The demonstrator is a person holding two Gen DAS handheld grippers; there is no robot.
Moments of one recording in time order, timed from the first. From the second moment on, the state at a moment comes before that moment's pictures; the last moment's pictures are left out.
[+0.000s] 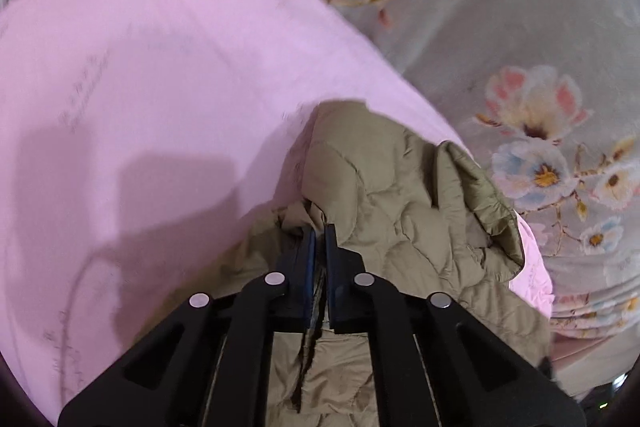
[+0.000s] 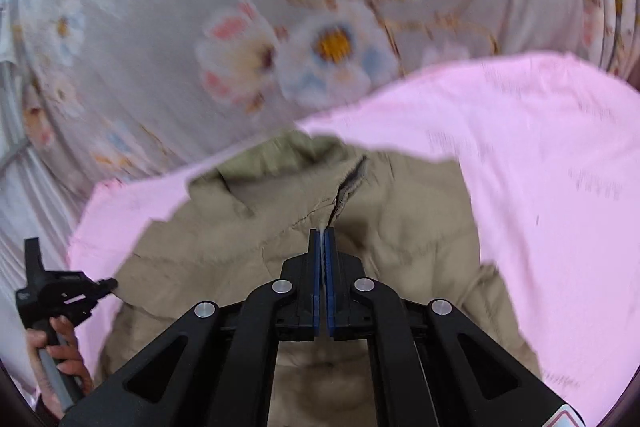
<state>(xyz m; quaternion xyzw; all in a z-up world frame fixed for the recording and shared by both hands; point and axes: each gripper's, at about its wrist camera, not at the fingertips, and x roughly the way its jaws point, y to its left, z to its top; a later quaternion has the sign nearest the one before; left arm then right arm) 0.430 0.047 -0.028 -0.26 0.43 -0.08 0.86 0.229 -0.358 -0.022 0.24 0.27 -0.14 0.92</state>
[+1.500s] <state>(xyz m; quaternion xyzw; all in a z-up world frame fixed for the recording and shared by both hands) 0.463 0.053 -0.090 -0.46 0.47 -0.10 0.75 0.229 -0.363 -0.115 0.26 0.35 -0.14 0.89</state>
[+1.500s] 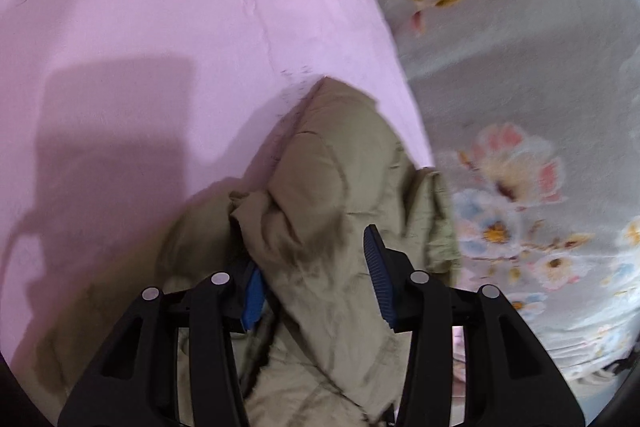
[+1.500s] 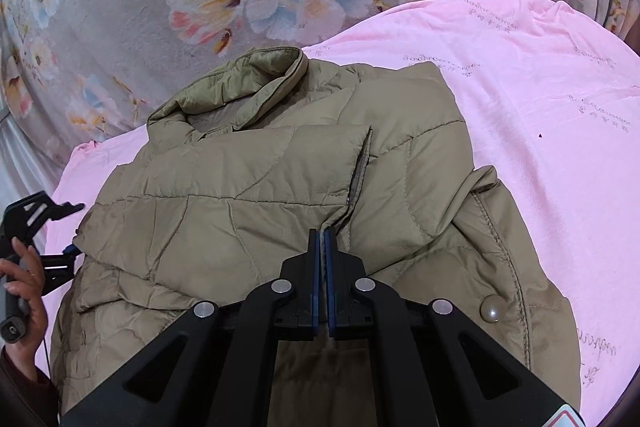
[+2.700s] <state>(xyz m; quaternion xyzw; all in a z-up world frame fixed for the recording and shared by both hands) 0.361 -0.088 -0.062 0.03 0.42 0.00 0.91 0.279 -0.273 -0.106 0.12 0.44 -0.13 0.88</state>
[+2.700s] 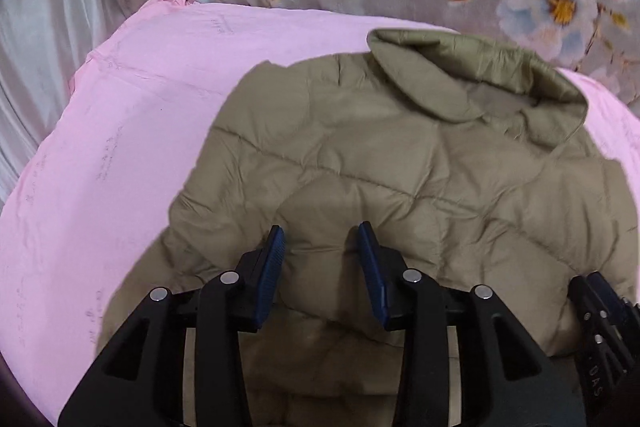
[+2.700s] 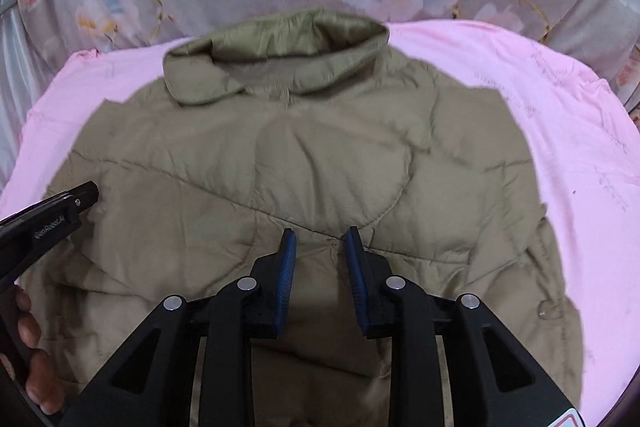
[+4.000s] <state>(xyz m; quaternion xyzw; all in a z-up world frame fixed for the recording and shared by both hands) 0.257 -0.038 -0.056 0.00 0.41 -0.06 0.91 0.183 -0.231 -0.095 0.19 0.42 -0.14 0.88</state>
